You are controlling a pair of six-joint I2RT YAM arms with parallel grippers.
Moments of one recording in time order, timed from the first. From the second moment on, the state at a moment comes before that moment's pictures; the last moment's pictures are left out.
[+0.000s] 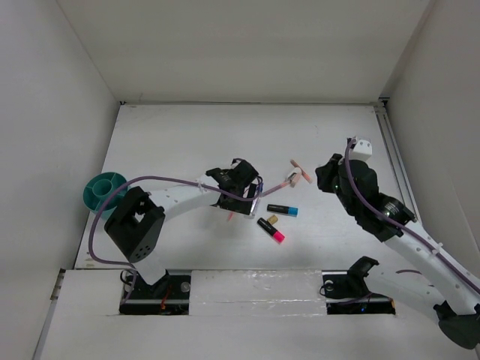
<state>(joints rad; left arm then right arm) -0.83 1.65 1.10 -0.69 -0.28 -0.51 0.67 0.84 0.92 -0.49 0.50 0.56</state>
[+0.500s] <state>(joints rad) -0.77 1.70 1.10 -0.68 -0.25 -0.50 0.66 0.82 0.92 -0.49 0.44 0.52</state>
